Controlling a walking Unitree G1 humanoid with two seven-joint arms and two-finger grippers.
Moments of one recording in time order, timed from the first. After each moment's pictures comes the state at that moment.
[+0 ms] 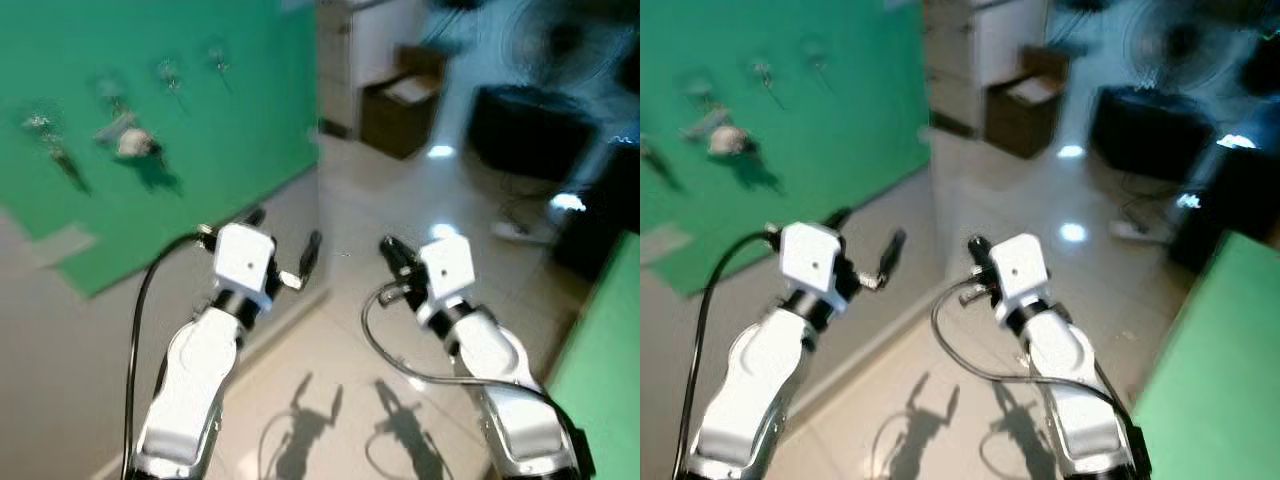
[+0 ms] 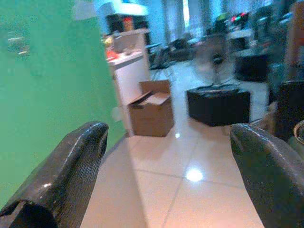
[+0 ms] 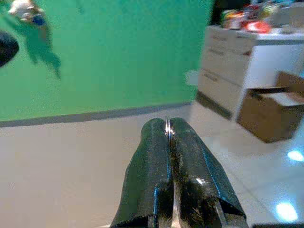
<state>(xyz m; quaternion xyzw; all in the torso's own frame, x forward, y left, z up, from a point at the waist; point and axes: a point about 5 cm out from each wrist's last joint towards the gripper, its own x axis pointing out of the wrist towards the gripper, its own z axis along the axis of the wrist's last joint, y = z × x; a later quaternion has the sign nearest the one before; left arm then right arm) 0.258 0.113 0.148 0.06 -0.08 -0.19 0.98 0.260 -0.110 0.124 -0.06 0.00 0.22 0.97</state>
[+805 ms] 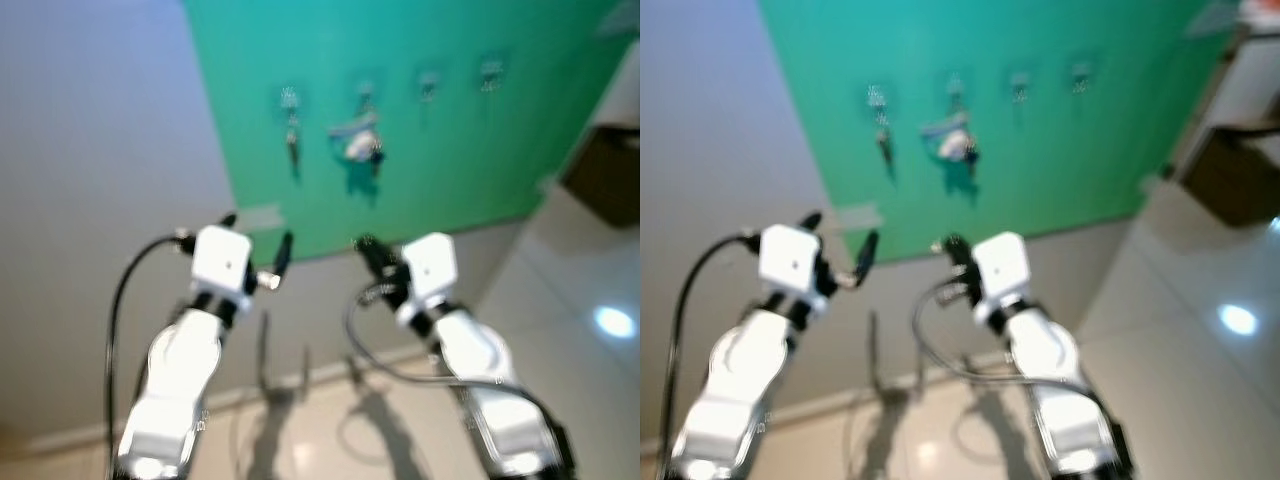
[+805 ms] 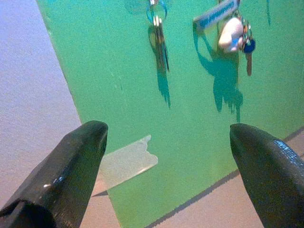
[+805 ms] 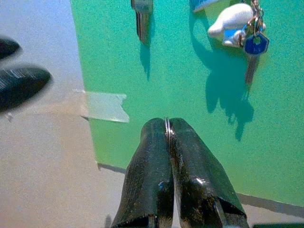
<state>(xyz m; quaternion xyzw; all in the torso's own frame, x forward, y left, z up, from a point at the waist) 0.260 0.128 0.142 0.07 -0.07 -0.14 0.98 0.261 -0.100 0.129 -0.03 -0.02 0.25 0.97</state>
